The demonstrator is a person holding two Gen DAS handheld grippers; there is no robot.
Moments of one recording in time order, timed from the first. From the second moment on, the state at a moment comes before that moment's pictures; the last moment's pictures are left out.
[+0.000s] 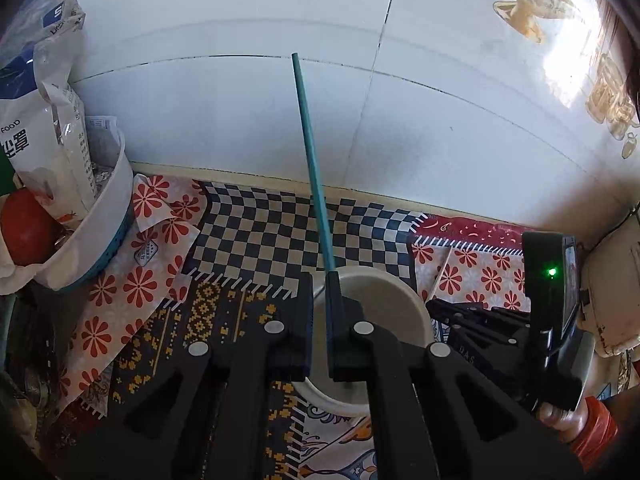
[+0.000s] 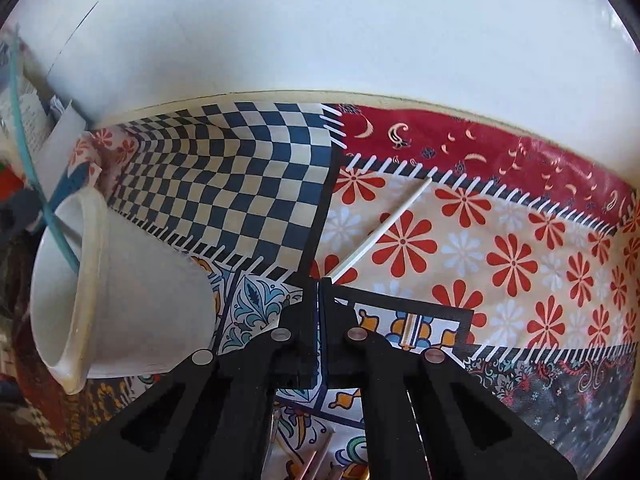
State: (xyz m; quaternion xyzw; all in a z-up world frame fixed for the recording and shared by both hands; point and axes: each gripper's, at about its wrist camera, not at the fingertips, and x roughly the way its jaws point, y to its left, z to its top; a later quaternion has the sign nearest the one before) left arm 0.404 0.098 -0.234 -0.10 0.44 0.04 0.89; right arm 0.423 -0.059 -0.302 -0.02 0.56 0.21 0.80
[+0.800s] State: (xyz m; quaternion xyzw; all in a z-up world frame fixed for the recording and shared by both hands) left arm 0.351 0.118 -0.203 -0.10 0.42 0.07 0.90; right arm 0.417 -0.027 -0.303 -0.05 0.57 0.21 0.79
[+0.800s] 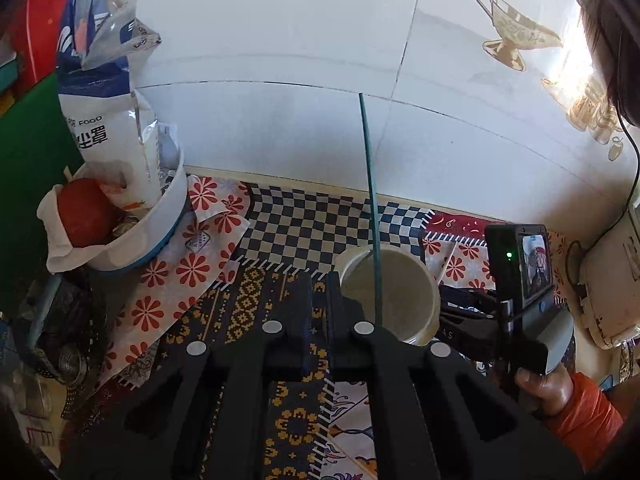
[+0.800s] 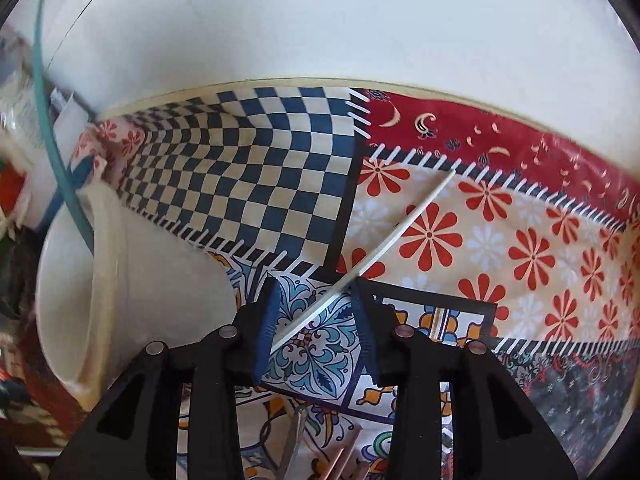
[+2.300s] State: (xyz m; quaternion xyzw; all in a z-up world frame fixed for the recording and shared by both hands) left arm 0.318 0.099 -0.225 -0.10 0.46 0.05 0.88; right arm 0.385 -0.116 -0.201 0.01 0.47 0.23 0.85
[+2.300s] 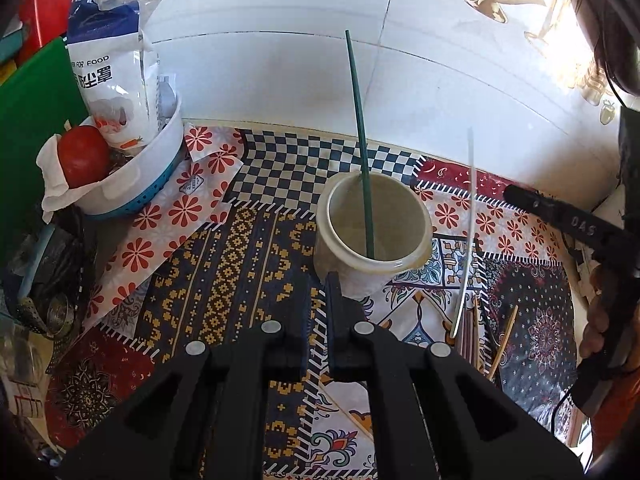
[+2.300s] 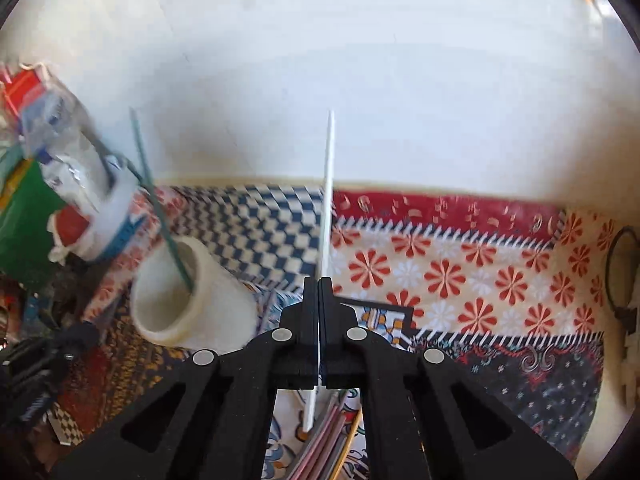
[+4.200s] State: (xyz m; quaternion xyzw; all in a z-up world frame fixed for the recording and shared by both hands) left arm 0.307 0.122 -0.214 -0.11 0.44 0.08 0.89; right arm 0.369 -0.017 -0.154 -0.03 0.41 0.35 0.84
